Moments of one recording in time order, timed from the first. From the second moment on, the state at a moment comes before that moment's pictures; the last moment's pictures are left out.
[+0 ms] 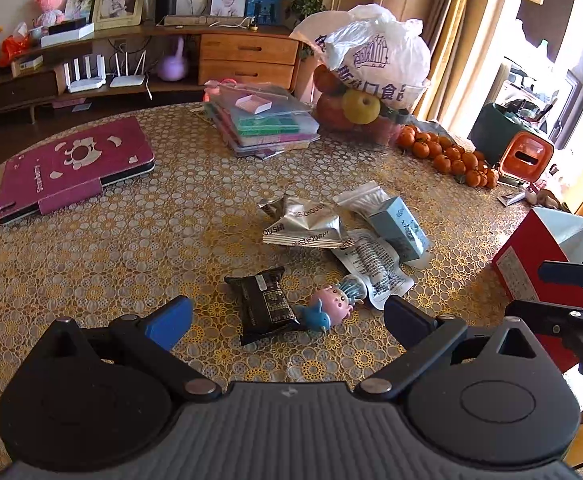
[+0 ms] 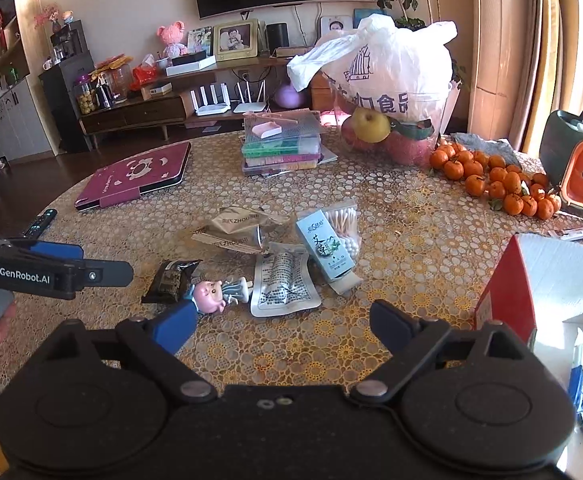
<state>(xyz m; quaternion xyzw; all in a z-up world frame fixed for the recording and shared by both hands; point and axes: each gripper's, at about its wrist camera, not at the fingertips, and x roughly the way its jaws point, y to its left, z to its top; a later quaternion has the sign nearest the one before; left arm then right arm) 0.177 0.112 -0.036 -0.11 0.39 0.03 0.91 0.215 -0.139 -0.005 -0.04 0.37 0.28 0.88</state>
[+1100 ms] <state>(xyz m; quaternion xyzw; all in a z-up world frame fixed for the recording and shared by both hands) 0.237 0.127 -0.096 -0.11 0.44 0.08 0.89 0.324 -0.093 -0.067 -0.09 0.41 0.24 0.88</state>
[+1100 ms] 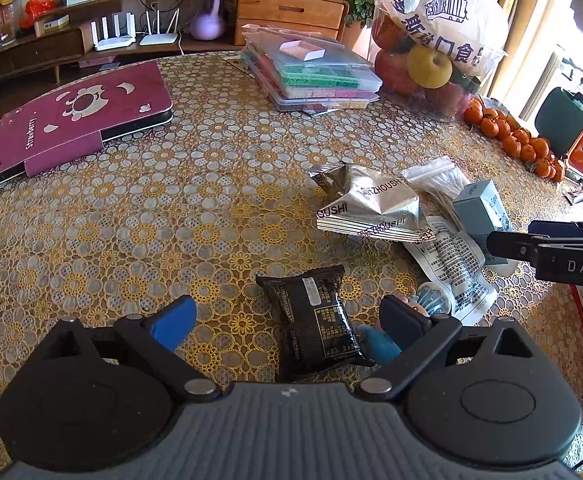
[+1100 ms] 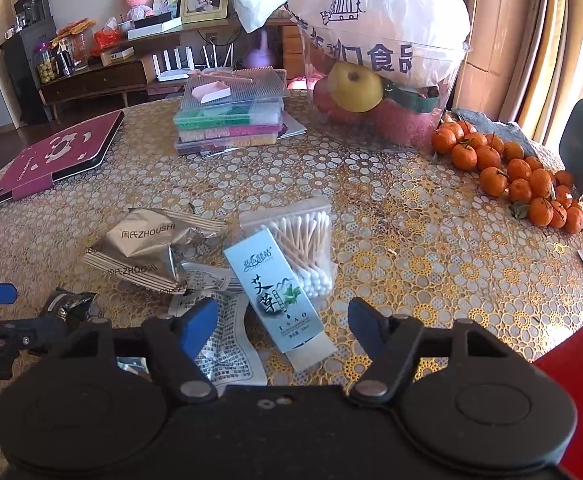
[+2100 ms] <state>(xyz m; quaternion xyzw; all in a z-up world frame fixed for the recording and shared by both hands) 0.238 0.121 -0.107 -0.11 0.44 0.07 0.89 0.332 -0.084 -0.075 -0.10 0.41 0.23 0.88</state>
